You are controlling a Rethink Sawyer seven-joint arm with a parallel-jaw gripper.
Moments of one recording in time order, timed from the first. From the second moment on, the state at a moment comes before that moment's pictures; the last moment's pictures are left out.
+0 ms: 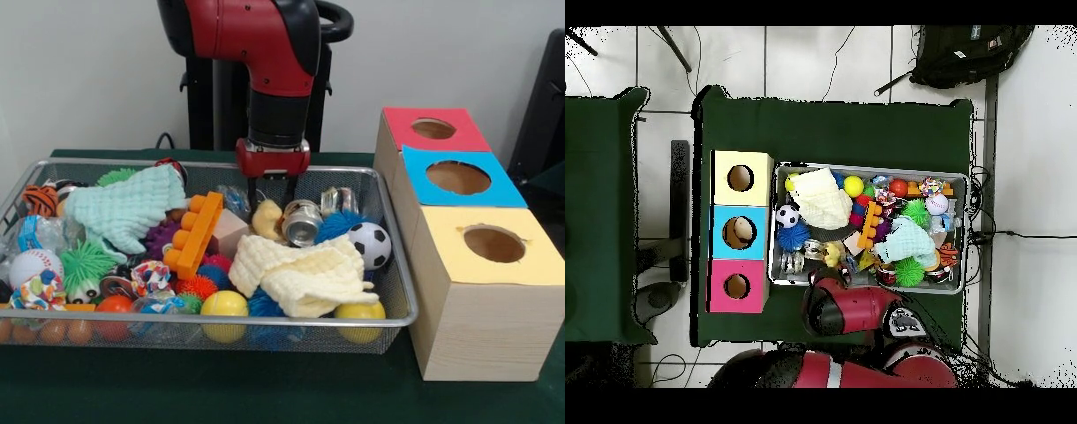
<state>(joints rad) -0.26 -0.42 -0.10 1.94 -0.40 -0.17 1.57</state>
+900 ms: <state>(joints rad) -0.27 -0.39 -0.10 1.94 -0.37 -0.28 1.57</state>
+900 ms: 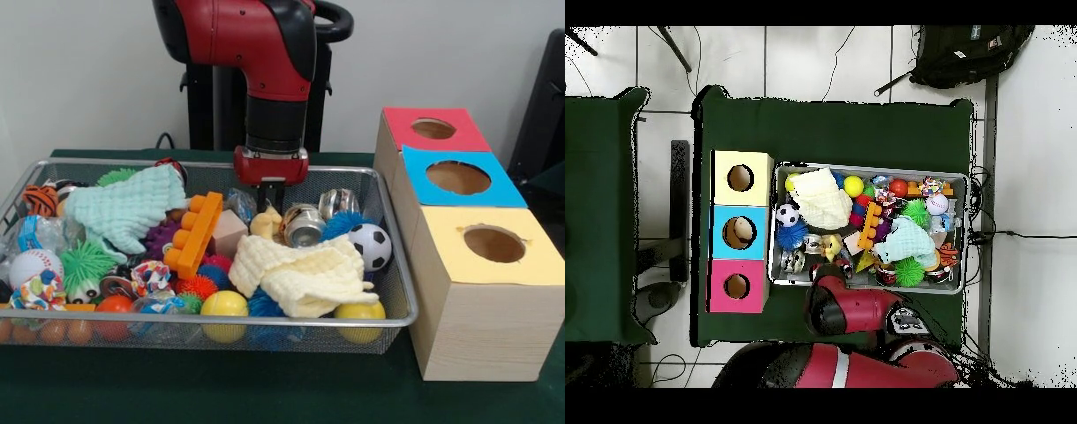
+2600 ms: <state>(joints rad) -0.11 -0.71 -0.12 2.02 -0.15 -0.14 1.57</state>
